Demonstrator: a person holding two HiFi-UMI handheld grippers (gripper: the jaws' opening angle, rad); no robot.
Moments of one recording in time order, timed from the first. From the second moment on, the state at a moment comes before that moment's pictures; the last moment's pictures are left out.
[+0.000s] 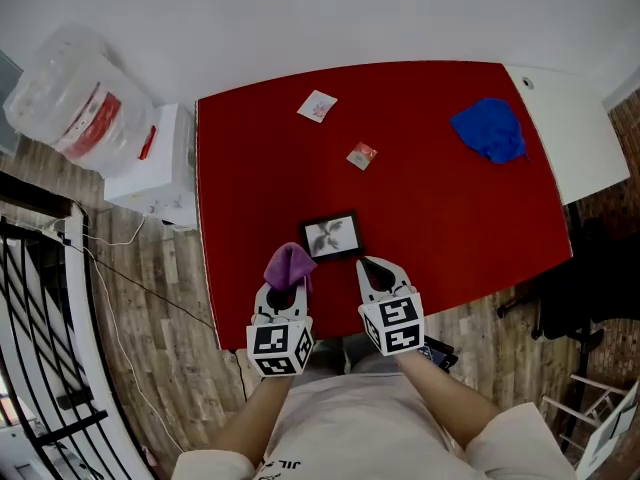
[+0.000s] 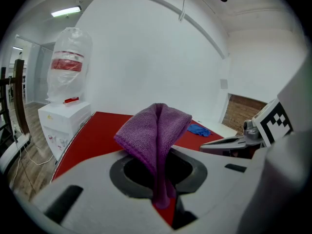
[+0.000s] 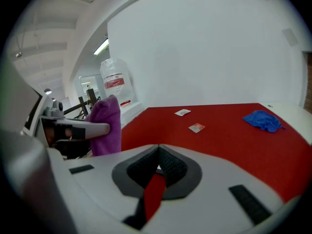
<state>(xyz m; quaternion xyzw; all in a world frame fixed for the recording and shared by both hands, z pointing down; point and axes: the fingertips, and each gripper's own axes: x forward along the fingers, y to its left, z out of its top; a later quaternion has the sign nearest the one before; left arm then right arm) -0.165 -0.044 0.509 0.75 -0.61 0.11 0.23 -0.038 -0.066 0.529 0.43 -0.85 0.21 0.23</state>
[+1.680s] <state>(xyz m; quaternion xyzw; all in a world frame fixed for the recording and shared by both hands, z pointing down) -0.132 -0.062 0.679 0.76 -0.23 0.61 -0.04 -0.047 -0.049 0.592 0.40 -0.85 0.25 0.24</state>
